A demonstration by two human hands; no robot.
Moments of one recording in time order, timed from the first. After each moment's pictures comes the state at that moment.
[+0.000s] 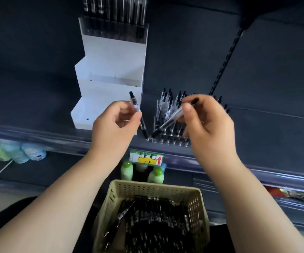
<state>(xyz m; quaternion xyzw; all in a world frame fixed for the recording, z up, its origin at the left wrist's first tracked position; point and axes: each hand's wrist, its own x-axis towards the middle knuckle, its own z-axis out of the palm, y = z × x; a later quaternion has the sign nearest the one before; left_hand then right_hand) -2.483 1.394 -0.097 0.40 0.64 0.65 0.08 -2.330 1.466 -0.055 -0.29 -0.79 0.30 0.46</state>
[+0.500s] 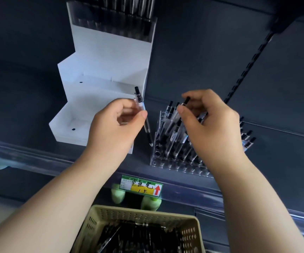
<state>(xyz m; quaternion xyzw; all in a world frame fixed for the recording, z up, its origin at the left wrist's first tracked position) -2.514 1.459 -0.103 0.35 0.64 0.67 0.12 -2.377 1.547 -0.061 -0.31 -0.83 0.22 0.41</state>
